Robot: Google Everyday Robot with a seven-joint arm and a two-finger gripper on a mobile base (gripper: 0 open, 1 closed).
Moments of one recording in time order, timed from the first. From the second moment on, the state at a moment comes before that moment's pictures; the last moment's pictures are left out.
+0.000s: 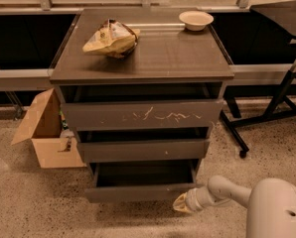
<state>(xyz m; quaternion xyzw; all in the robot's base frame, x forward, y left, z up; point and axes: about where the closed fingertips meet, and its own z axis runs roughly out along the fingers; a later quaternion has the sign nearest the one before) 0.519 -0.157 0.195 -0.66 0.67 0.22 0.26</state>
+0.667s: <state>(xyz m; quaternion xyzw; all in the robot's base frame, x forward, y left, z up) 0.556 -0.187 0.196 -0.65 0.69 0.21 0.26</state>
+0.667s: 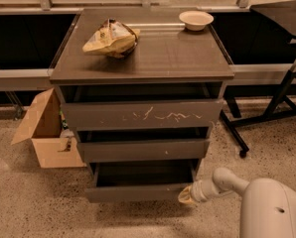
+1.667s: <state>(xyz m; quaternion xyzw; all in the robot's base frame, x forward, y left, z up) 0.598 -0.209 0.189 -0.63 0.70 0.22 0.26</state>
